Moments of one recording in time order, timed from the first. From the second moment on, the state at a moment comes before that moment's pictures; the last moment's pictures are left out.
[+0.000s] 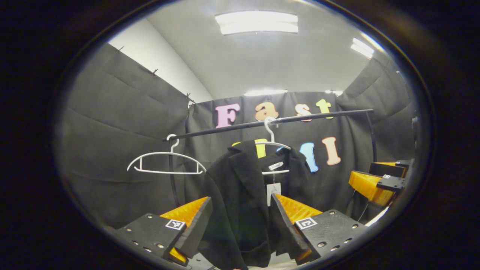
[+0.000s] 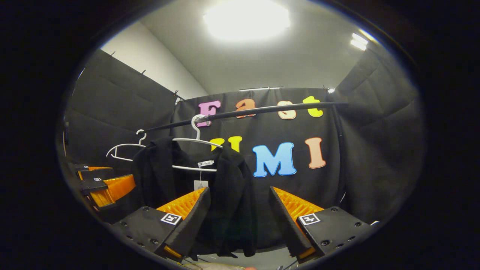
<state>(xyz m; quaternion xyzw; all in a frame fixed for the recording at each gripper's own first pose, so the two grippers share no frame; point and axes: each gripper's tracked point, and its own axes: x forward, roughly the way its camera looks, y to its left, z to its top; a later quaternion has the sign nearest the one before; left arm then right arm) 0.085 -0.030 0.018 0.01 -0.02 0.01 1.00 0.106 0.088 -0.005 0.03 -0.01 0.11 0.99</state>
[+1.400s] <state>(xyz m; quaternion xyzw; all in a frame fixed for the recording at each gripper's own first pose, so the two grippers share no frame) 0.219 -0.053 -0.014 0.04 0.00 0.09 1.00 0.278 0.168 -0.048 0.05 0.02 0.21 0.98</state>
